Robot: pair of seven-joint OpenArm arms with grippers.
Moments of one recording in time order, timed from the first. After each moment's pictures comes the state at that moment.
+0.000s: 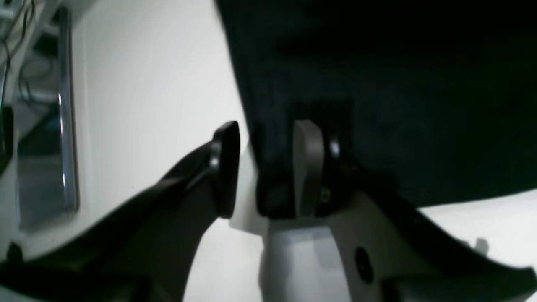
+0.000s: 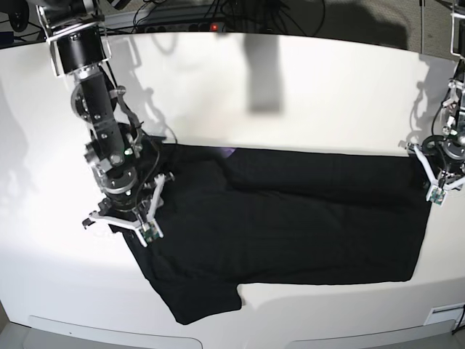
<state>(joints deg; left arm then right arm) -5.0 -33.2 4.4 66.8 -2.5 -9.5 16.2 8.7 18.7 -13.1 87.3 -13.3 6.2 -31.1</state>
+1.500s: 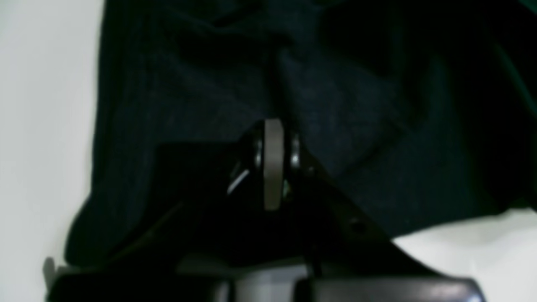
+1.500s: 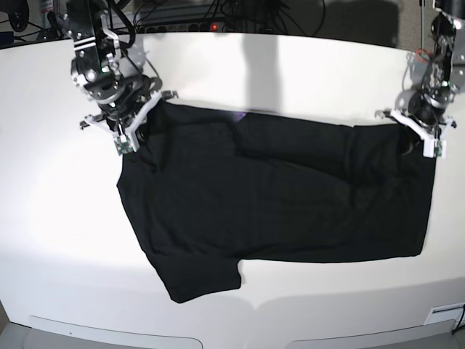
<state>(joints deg) 11.9 -28.4 3.0 69.2 -26.7 -17.7 6.0 -19.5 18.7 0.5 94.4 4.3 9.5 -28.9</state>
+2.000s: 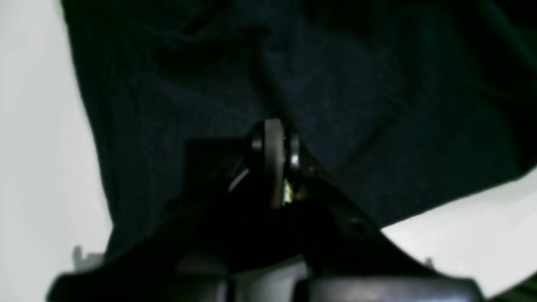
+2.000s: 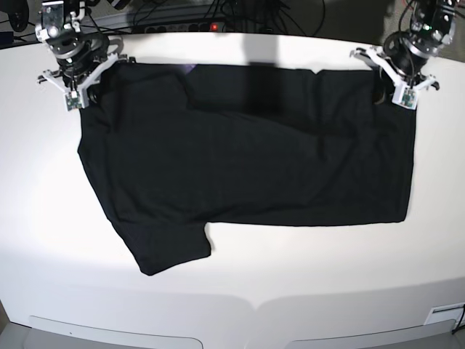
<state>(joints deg) 29.9 -27.9 3.2 89.2 -16.2 -14.5 10.7 -34.5 18.8 16.3 96.8 4.4 13.2 -21.9</state>
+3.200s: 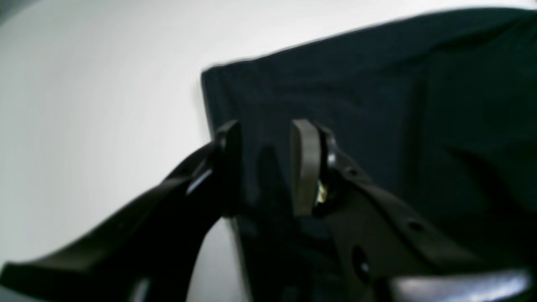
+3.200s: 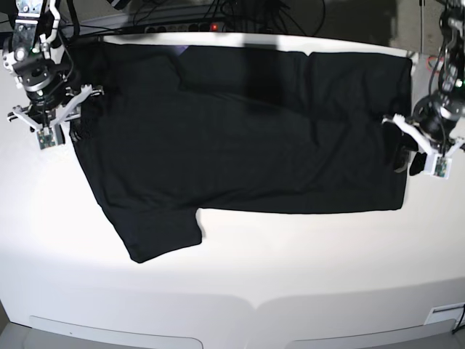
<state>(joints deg) 12.1 -27.3 -8.3 89.2 -23.1 -18.4 19.5 -25.6 18.5 25.8 109.5 8.2 24.4 -32.7</state>
